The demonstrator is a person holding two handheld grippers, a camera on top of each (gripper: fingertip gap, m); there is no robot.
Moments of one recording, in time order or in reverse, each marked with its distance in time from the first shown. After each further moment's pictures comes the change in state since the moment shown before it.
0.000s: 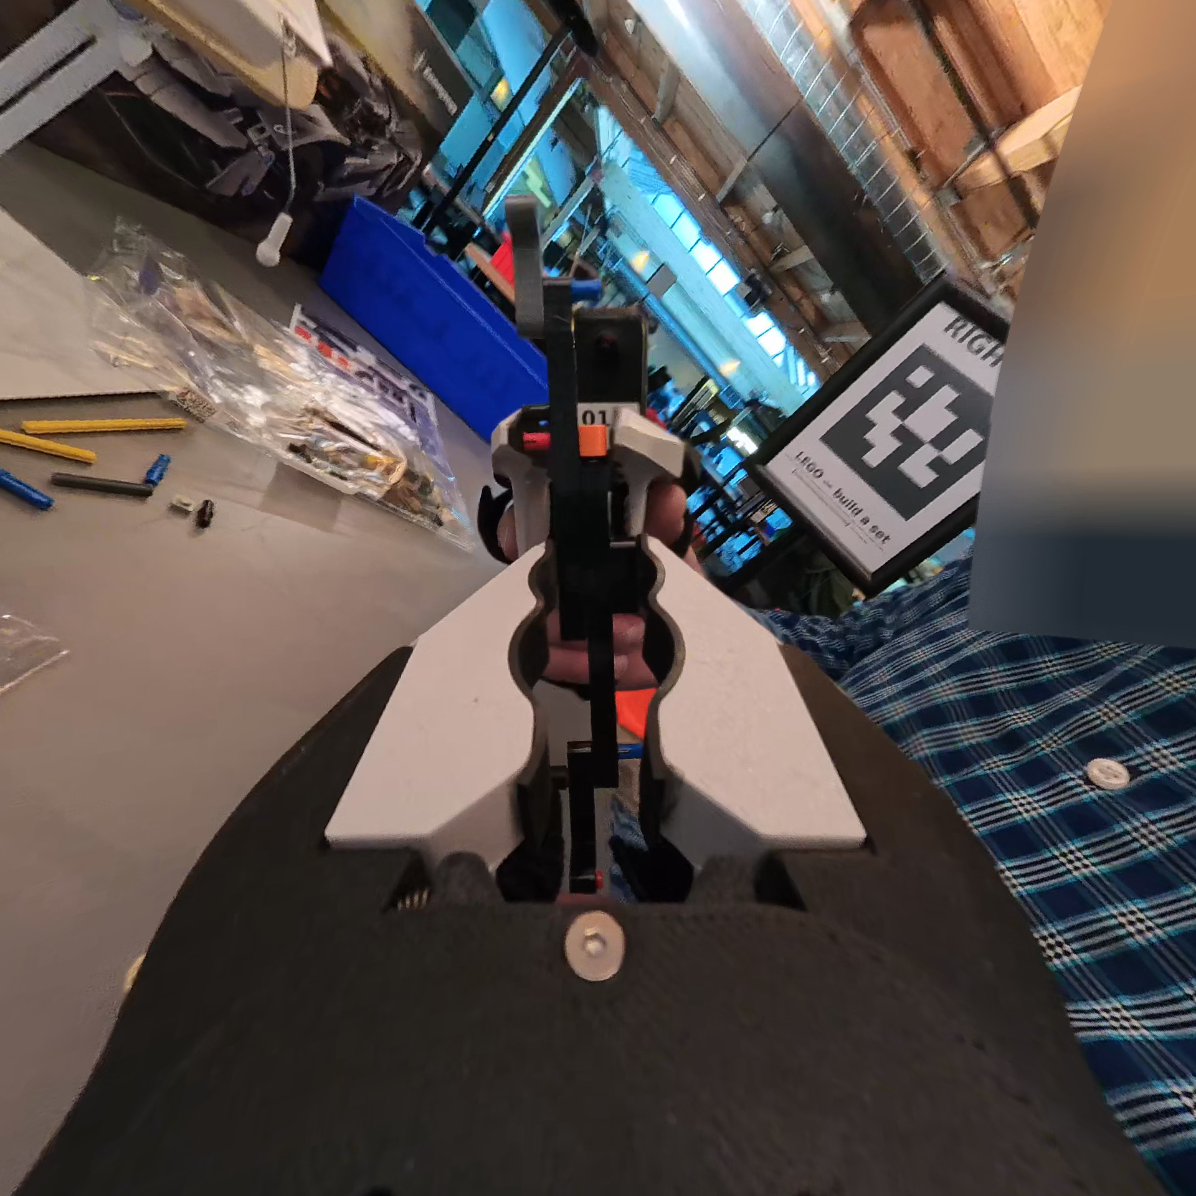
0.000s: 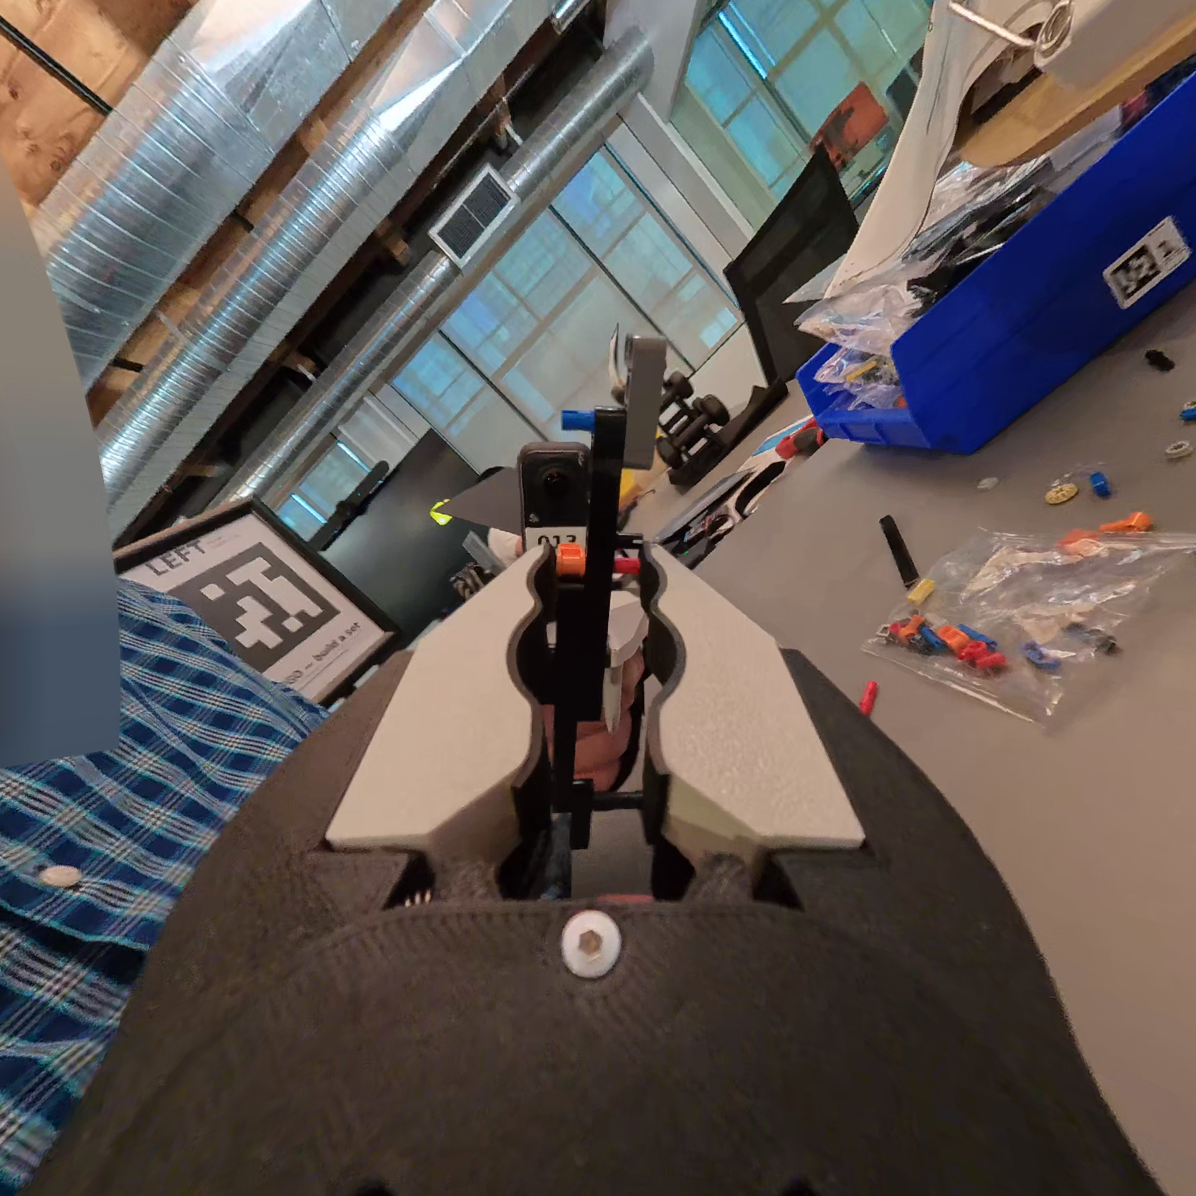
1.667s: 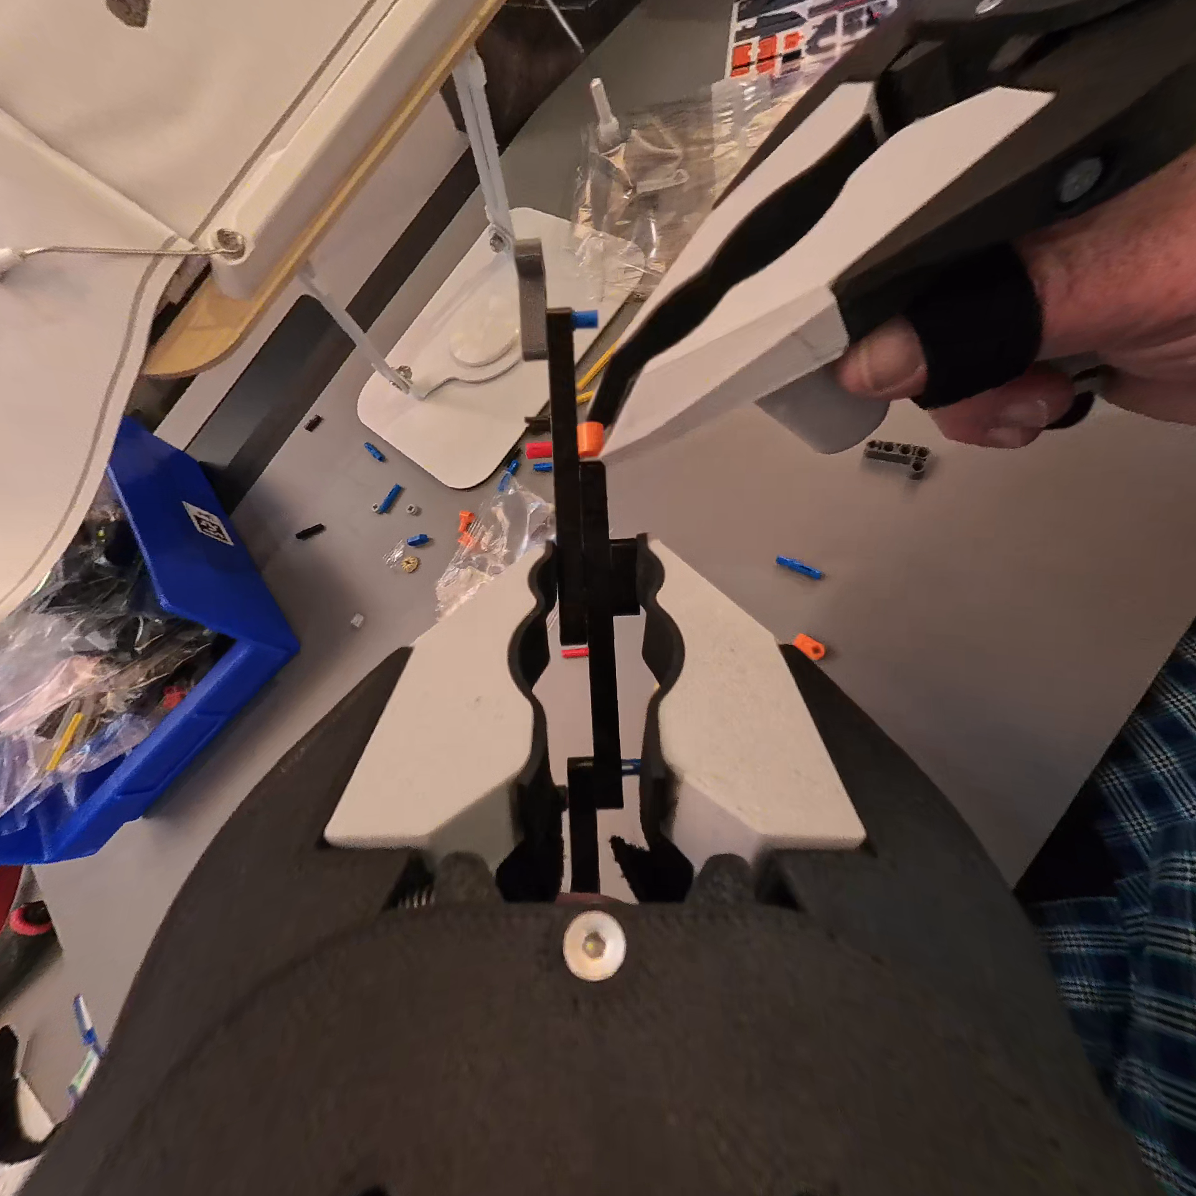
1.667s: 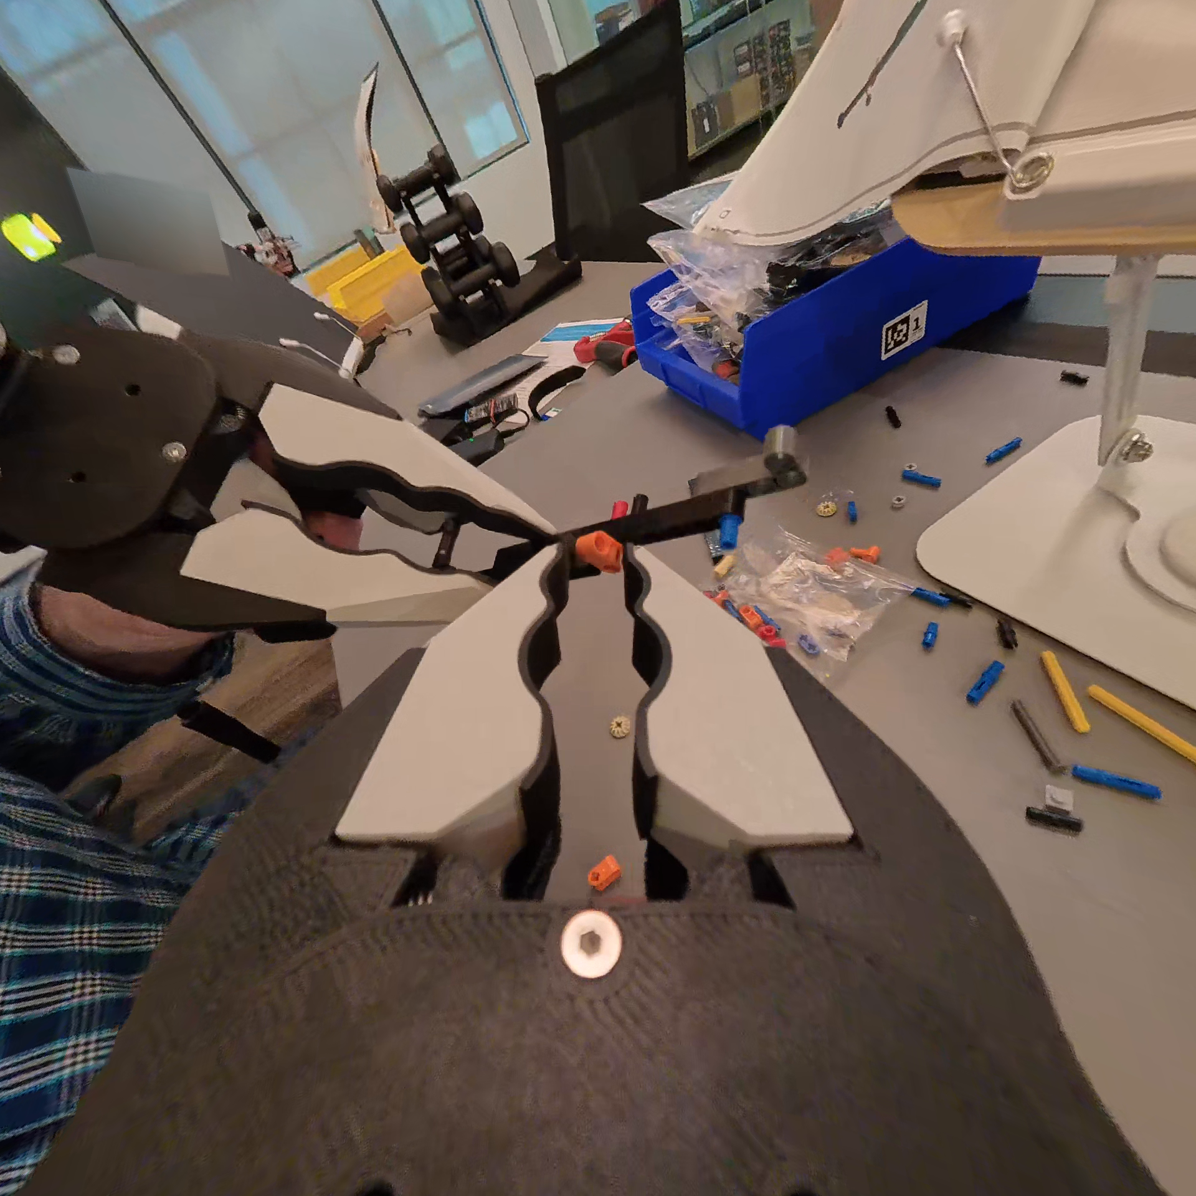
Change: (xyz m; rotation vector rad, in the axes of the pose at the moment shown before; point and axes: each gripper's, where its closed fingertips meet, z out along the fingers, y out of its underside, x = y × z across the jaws) left arm -0.027 -0.019 -0.042 -0.545 -0.921 0.840; right arm 0.012 0.007 0.018 -0.262 0.392 -0.429
